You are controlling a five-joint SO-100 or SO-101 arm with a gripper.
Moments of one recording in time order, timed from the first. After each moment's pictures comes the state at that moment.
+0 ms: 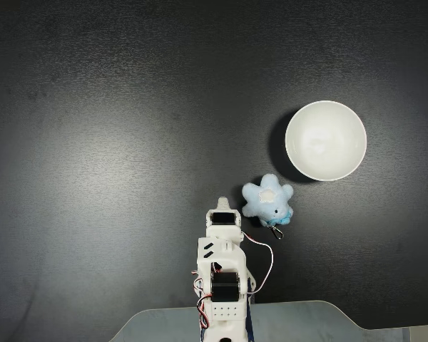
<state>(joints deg) 4.0 191.2 168.7 71.5 -0.5</state>
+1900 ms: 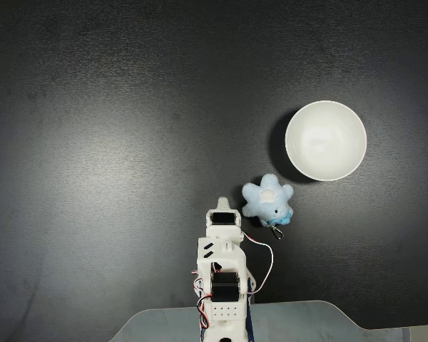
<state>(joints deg) 4.0 191.2 168.7 71.5 -0.5</state>
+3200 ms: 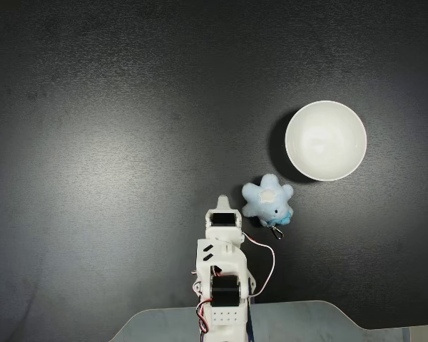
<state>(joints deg) 4.0 184.0 158.6 71.5 -0.5</state>
